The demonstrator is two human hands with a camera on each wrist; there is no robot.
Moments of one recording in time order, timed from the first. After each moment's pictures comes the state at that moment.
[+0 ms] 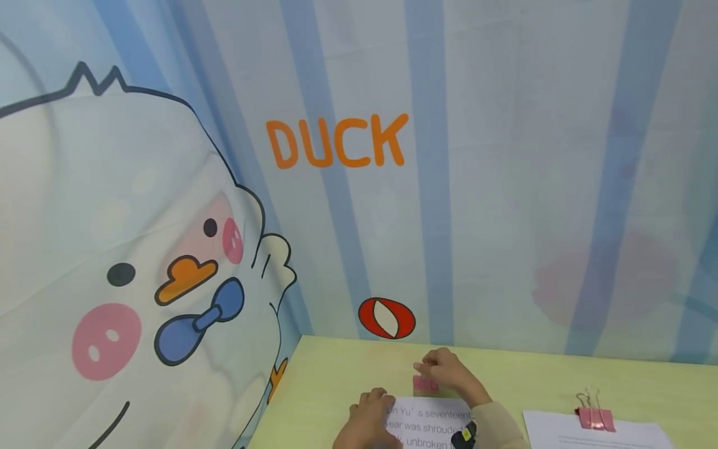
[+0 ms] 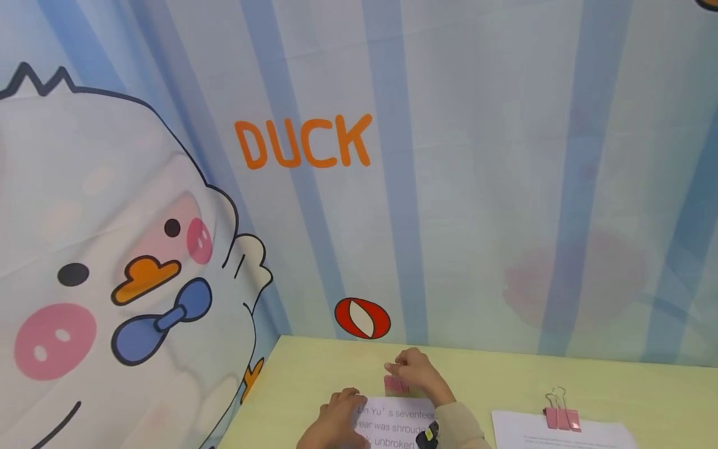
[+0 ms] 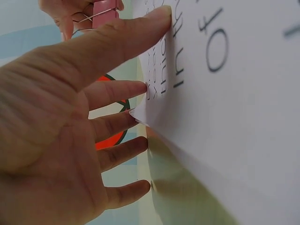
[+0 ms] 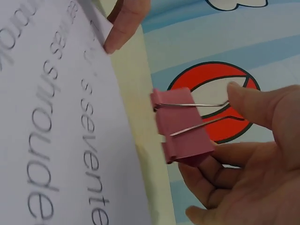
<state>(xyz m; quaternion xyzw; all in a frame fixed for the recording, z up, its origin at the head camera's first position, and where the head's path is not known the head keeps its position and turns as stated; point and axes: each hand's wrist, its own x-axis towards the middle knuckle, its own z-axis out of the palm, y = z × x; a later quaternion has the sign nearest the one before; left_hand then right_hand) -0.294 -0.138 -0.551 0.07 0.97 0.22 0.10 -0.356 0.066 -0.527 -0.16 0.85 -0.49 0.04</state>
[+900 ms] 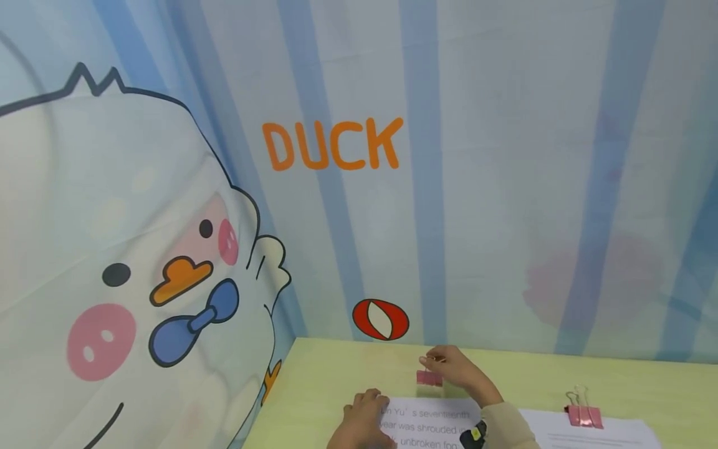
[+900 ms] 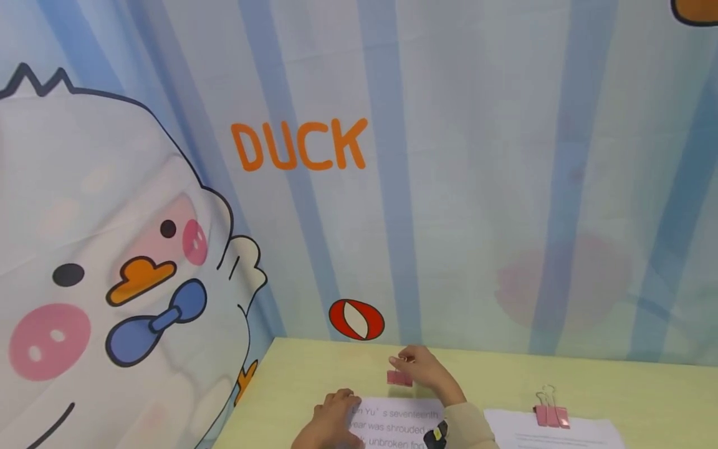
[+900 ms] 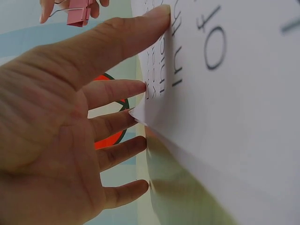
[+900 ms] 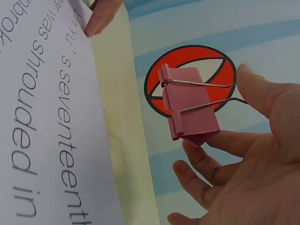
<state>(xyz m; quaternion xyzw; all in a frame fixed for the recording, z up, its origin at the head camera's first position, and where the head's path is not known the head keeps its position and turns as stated) -0.293 -0.137 -0.550 0.08 0.97 0.23 0.09 -0.347 0.093 -0.506 -0.15 0.85 -0.50 0.06</state>
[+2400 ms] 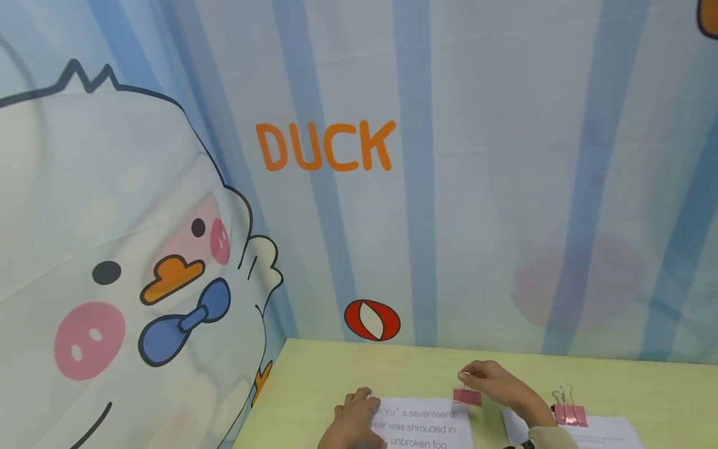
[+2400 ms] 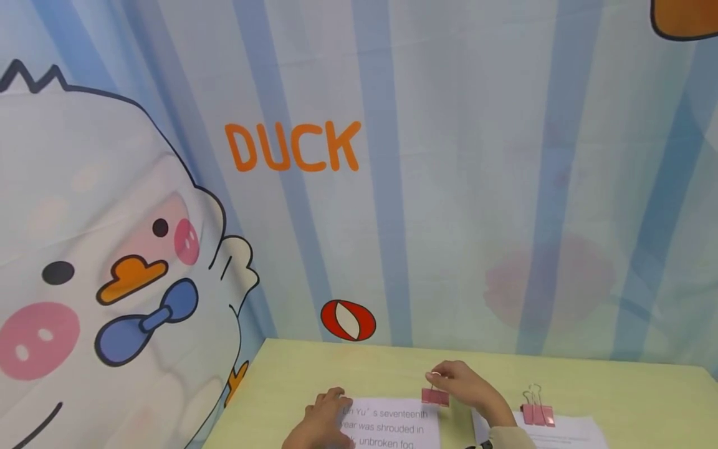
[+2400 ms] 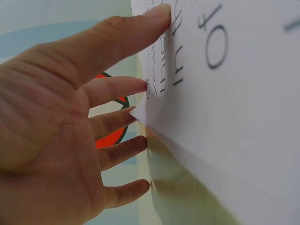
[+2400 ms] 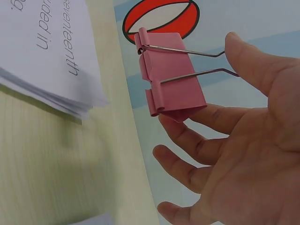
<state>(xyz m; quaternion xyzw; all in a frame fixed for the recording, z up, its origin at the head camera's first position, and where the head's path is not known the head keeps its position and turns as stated) -0.291 -0.135 -0.548 0.08 0.96 0.23 0.10 -0.311 0.189 -0.505 -0.19 0.83 -0.51 0.14</state>
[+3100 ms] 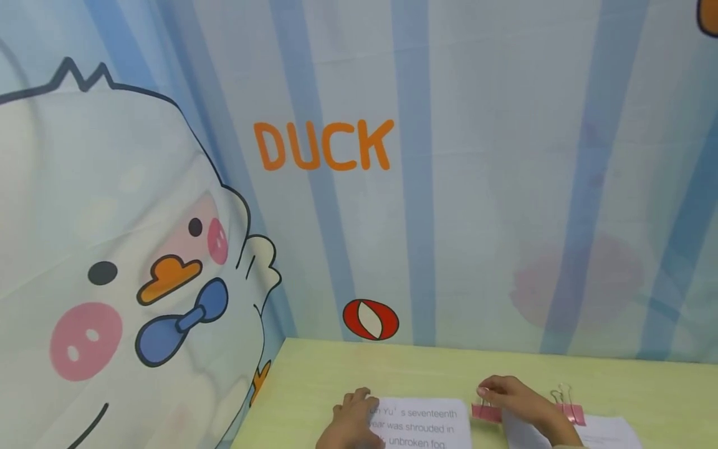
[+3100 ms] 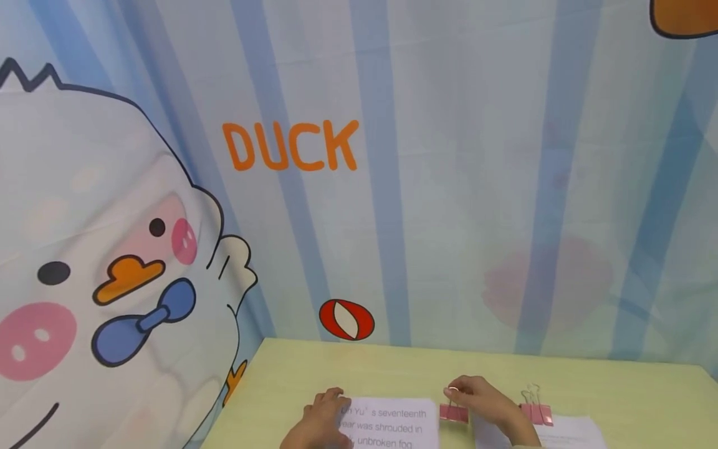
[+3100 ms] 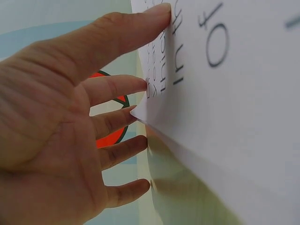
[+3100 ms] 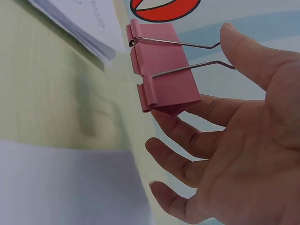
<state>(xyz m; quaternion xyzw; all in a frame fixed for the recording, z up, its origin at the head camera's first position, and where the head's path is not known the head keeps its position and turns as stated) -0.290 -0.137 -0.547 0.09 0.96 0.23 0.11 -0.296 0.224 -0.524 -0.18 0.82 -0.52 0.17</state>
